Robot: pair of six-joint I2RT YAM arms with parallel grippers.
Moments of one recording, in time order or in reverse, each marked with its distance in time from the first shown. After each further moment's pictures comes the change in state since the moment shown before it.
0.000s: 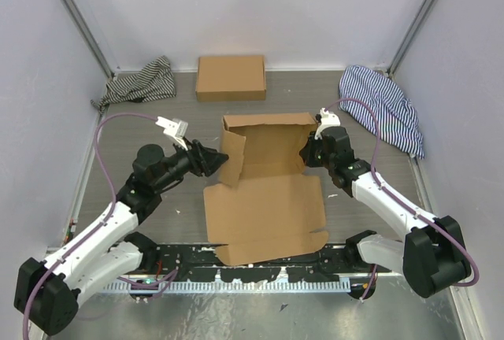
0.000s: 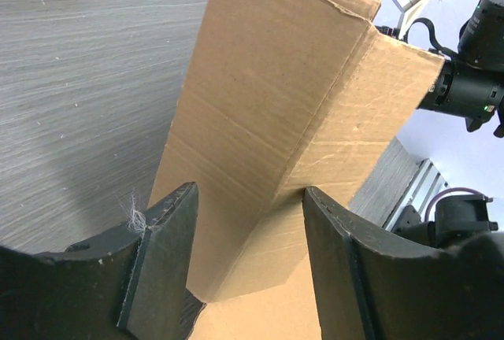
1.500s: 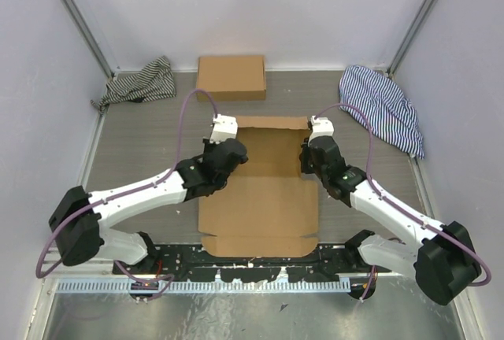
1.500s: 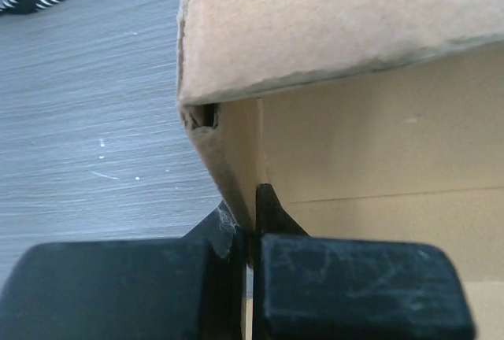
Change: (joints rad) left arm -0.450 0.488 0.401 -0.453 -1.142 0.196; right arm 0.175 -0.072 -0.014 -0.058 0.254 -0.014
